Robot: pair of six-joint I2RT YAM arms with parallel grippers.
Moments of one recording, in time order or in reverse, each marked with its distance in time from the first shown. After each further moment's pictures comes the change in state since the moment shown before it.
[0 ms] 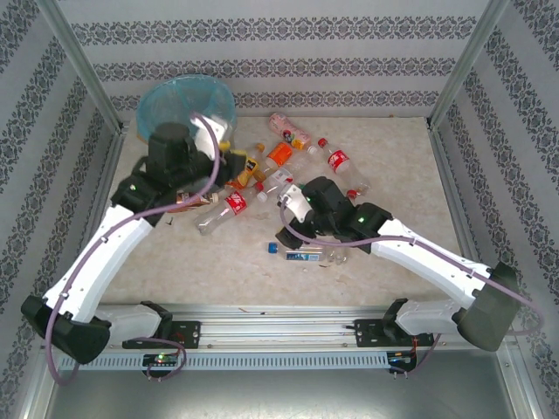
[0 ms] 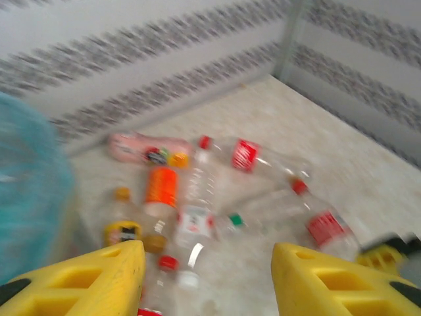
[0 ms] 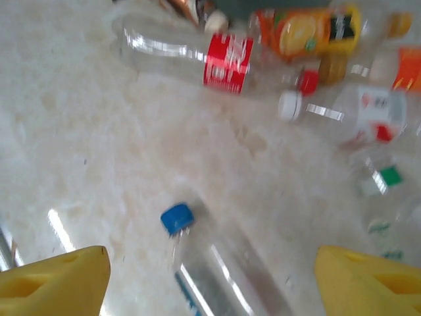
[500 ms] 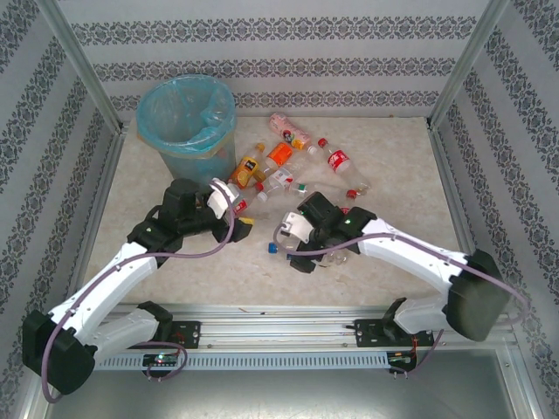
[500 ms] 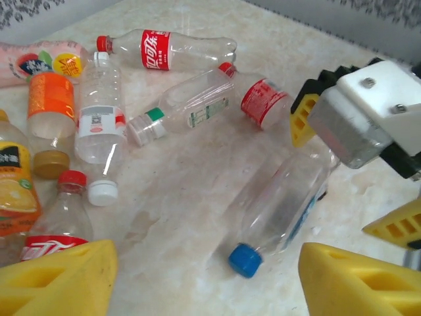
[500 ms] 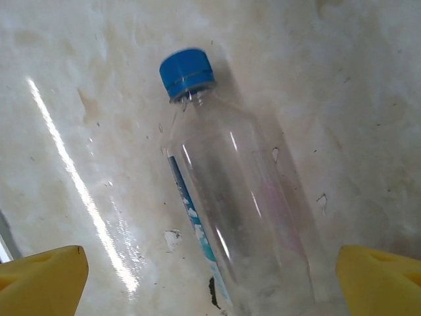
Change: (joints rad) left arm -0.021 -0.193 -0.523 0.196 0.175 0.206; right arm -0.021 0.138 -0.073 -0.133 -0.001 -0.254
